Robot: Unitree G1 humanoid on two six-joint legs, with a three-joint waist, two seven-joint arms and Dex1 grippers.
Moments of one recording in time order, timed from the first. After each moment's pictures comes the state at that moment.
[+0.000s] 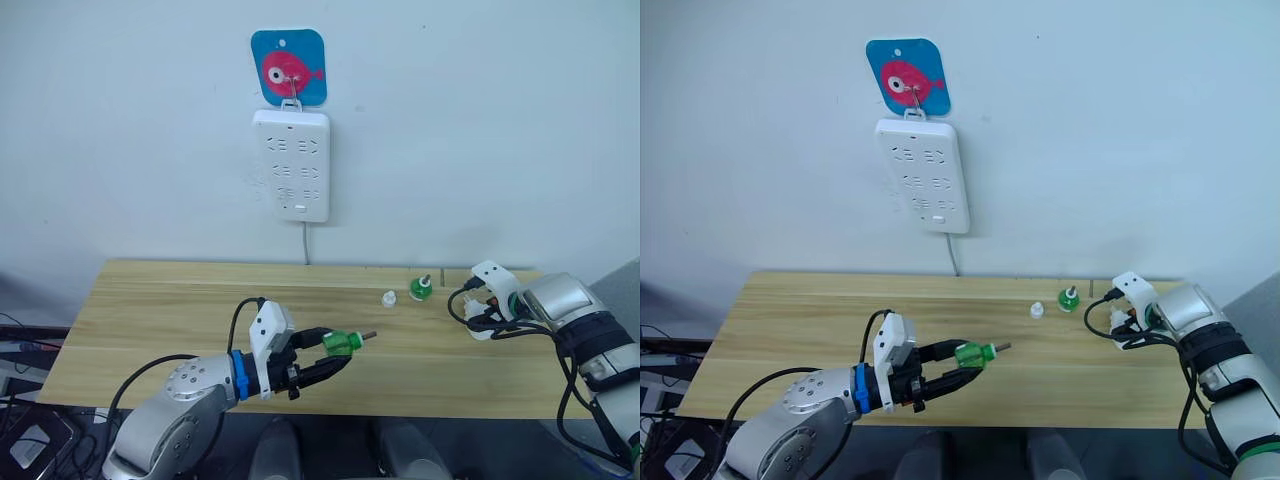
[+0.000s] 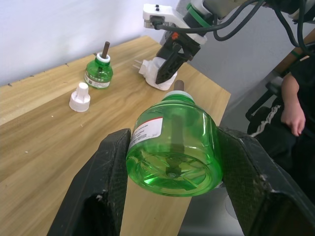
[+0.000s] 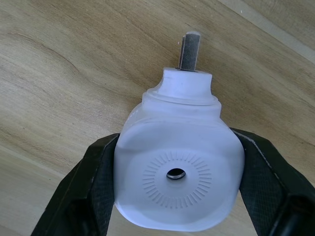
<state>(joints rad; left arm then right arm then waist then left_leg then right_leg) 0.11 0.56 -0.15 -0.50 -0.58 0.51 -0.77 -0.65 -0.75 0.41 0.44 0.10 1.05 0.77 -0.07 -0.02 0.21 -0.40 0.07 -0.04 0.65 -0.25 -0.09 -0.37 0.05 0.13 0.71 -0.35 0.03</state>
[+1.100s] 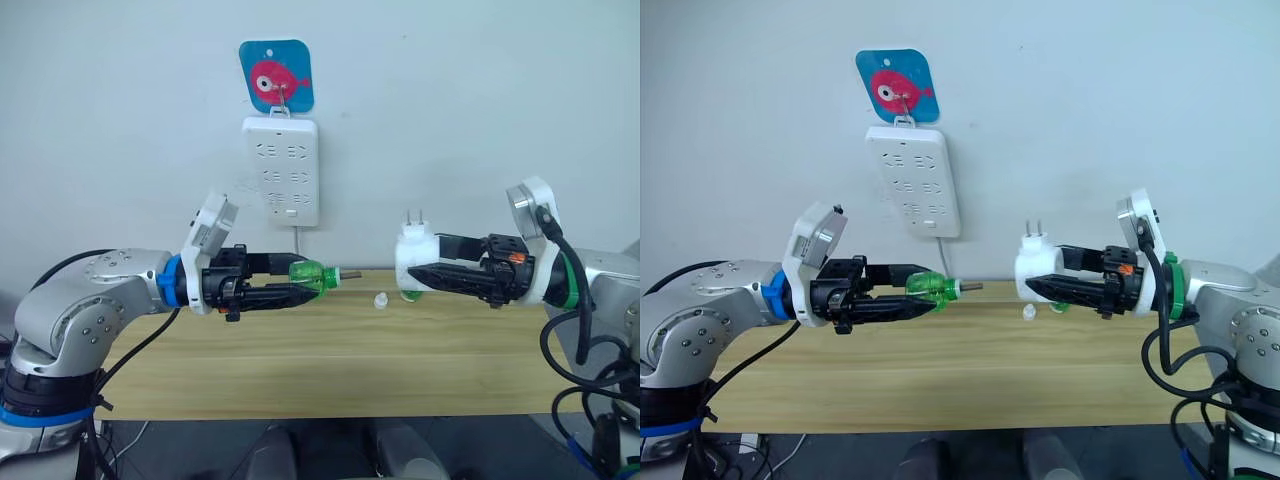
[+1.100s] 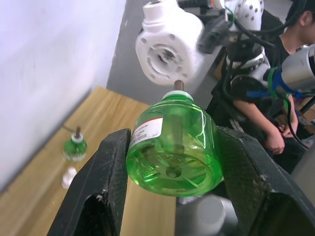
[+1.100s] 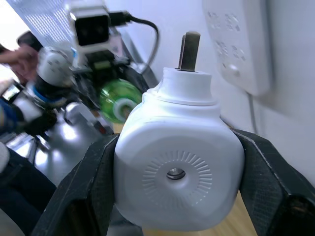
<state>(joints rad) -0.44 0.84 0.12 -0.37 -1.02 0.89 -1.04 -0.47 -0.60 -0.33 -0.50 1.17 1.26 0.71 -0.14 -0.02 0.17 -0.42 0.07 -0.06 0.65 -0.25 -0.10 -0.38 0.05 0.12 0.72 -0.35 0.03</state>
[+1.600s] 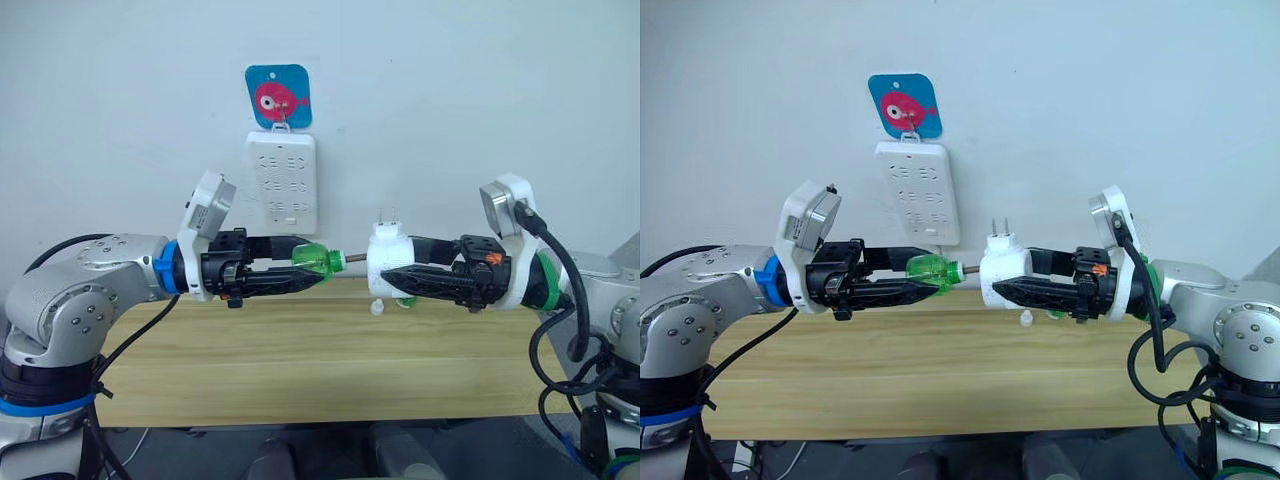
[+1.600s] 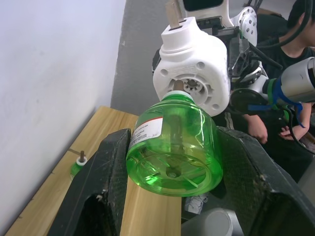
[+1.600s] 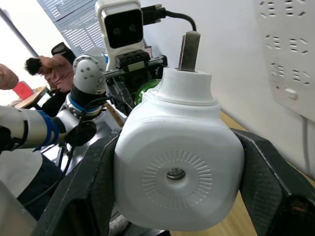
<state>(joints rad) -0.46 0.85 0.14 -0.40 -1.06 0.92 -1.01 -0.50 -0.63 -0.24 -0.49 1.36 1.22 0.56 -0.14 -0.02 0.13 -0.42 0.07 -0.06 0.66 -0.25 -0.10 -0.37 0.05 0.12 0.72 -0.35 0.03</state>
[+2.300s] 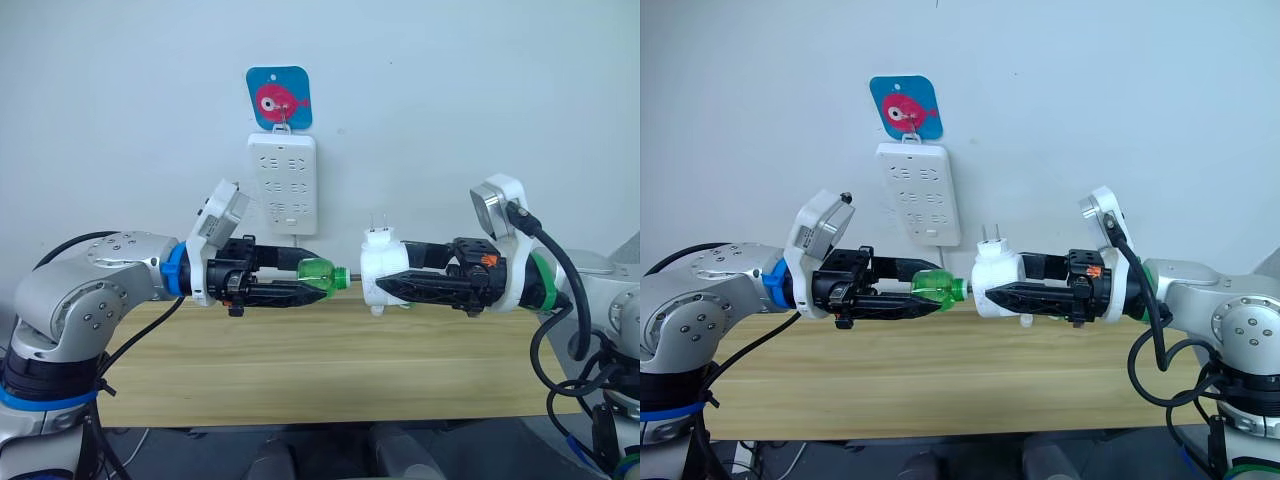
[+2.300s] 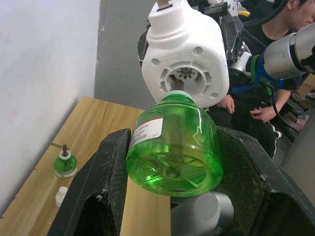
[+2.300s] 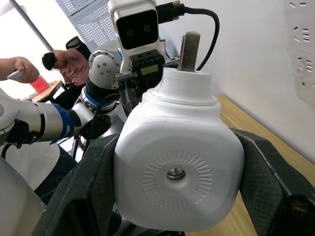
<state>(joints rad) -0.49 0.86 0.08 -0.39 -1.00 0.91 -1.10 -0.52 -0.68 -0.17 -0.48 1.44 1.17 0.54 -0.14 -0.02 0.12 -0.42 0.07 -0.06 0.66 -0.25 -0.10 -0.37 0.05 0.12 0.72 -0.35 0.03</state>
